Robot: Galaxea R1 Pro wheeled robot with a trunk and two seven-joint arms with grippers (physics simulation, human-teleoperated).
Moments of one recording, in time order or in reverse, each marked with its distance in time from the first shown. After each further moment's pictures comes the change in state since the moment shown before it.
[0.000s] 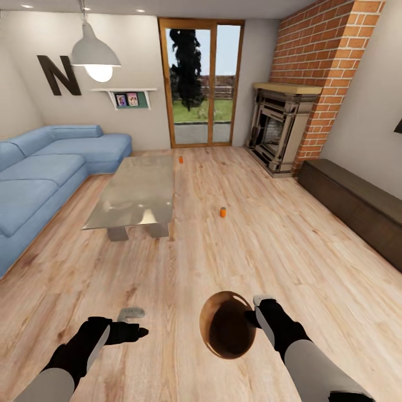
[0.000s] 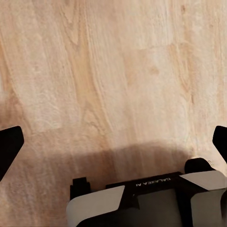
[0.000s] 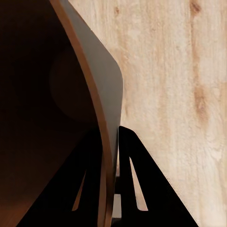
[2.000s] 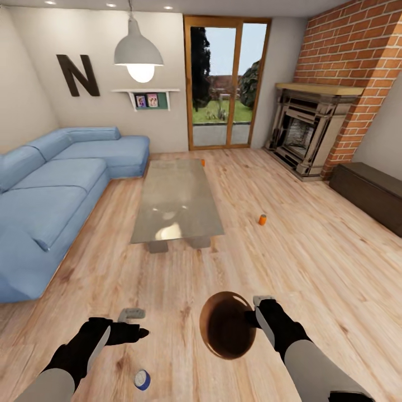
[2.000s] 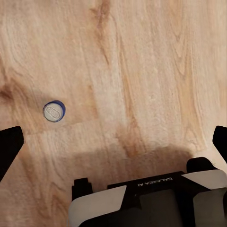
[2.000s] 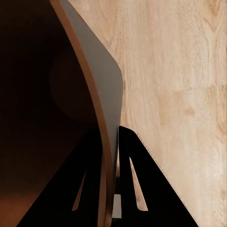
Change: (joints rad) left arm 0.002 -0.002 -0.006 0.003 -0.010 -0.010 -0.003; right arm 0.001 0.000 0.005 0.000 0.001 -0.001 0.000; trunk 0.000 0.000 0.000
